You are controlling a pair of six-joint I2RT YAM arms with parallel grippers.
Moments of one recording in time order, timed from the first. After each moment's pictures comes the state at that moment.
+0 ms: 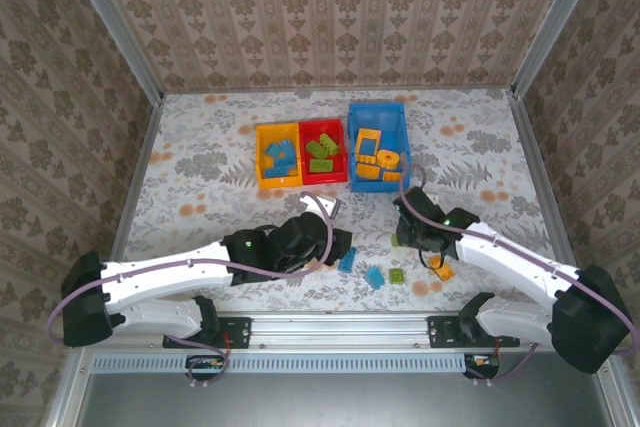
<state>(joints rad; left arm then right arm) -1.27 1.14 0.83 -0.34 -0.31 -0.64 0.61 1.15 0.73 -0.68 0.23 0.78</state>
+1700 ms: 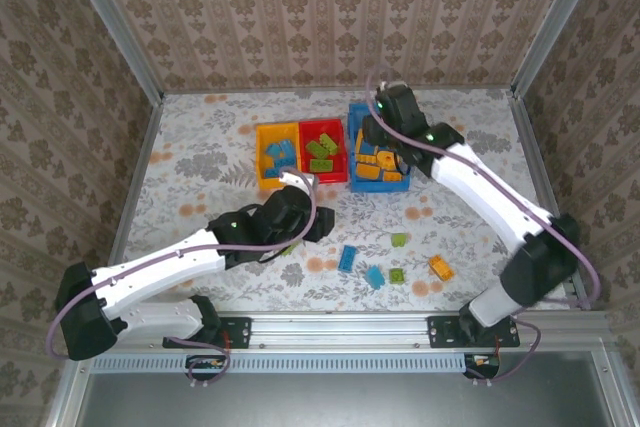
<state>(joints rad) -1.07 1.13 0.86 -0.45 -0.20 -0.67 0.52 1.48 1.39 -0.57 0.27 0.33</state>
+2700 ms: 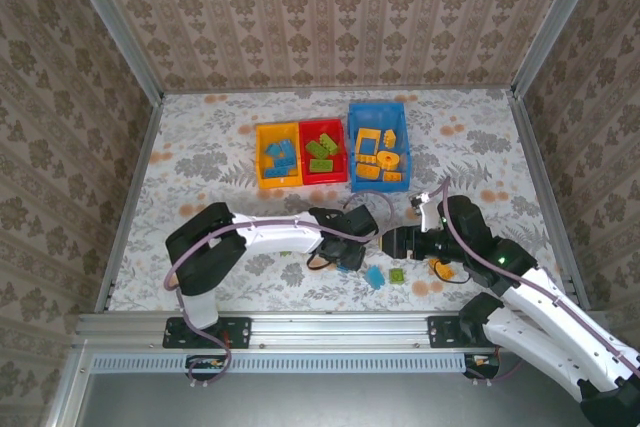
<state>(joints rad) -1.16 1.82 1.12 -0.59 -0.05 -0.66 0.57 0.67 0.61 -0.59 -0.34 0.58</state>
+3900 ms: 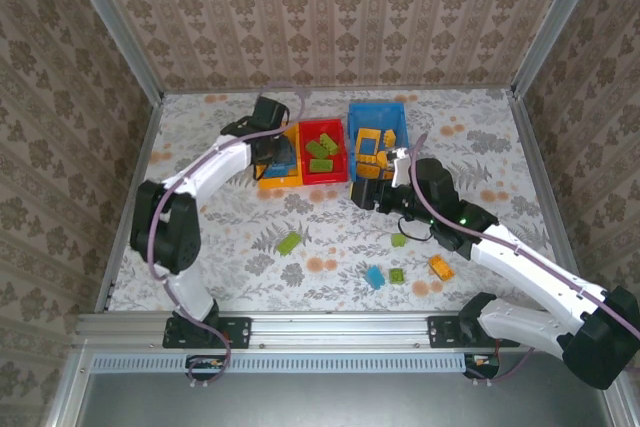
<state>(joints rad) -0.47 1.80 1.43 -0.64 -0.11 -0.41 0.62 1.04 0.79 -0.16 -0.19 0.63</state>
